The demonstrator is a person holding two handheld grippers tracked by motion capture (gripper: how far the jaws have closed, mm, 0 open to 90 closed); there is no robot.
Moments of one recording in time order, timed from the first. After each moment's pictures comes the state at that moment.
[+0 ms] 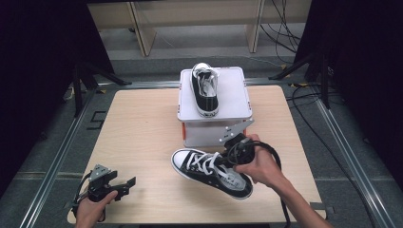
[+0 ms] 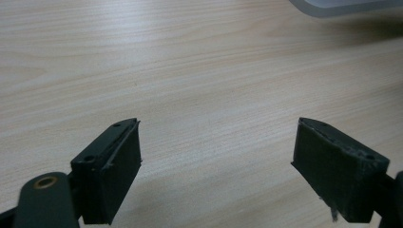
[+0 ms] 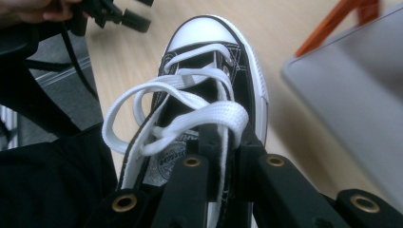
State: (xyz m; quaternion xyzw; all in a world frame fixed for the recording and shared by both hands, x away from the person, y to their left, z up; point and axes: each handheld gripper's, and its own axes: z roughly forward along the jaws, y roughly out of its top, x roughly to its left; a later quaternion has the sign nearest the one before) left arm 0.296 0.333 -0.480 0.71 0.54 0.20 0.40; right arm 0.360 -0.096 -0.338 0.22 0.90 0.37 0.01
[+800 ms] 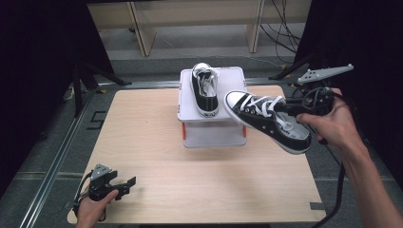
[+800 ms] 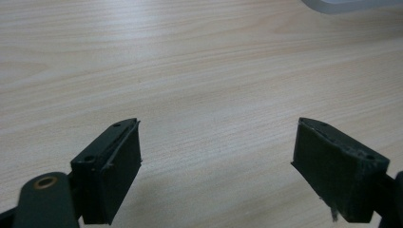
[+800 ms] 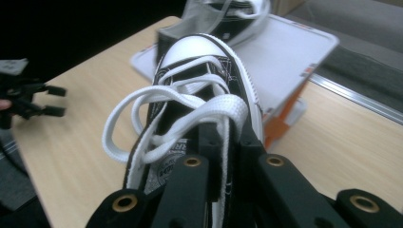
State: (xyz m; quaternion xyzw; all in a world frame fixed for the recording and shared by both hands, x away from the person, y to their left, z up) left arm 0.299 0.333 -0.483 0.71 0.55 0.20 0.38; right arm 0.399 -0.234 -0.223 0.35 0.82 0.44 0.14
